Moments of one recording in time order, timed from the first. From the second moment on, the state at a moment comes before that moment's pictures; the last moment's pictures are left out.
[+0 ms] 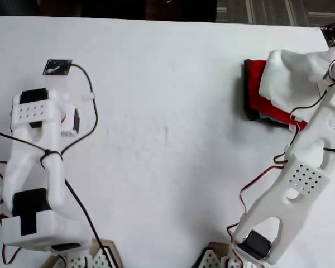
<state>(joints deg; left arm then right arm) -19.3 -0.5 16.7 72.0 -8.7 29.6 53.1 -78.4 82.4 46.9</state>
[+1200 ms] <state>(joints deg) -19.3 -0.5 17.4 72.0 -8.7 31.9 58.6 -83.3 74.5 24.2</state>
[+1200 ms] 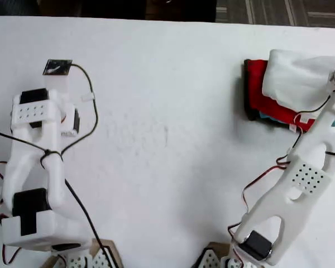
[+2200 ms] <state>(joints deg) -19.3 -0.5 21.1 68.2 -8.7 32.7 61.2 -83.3 64.3 18.8</state>
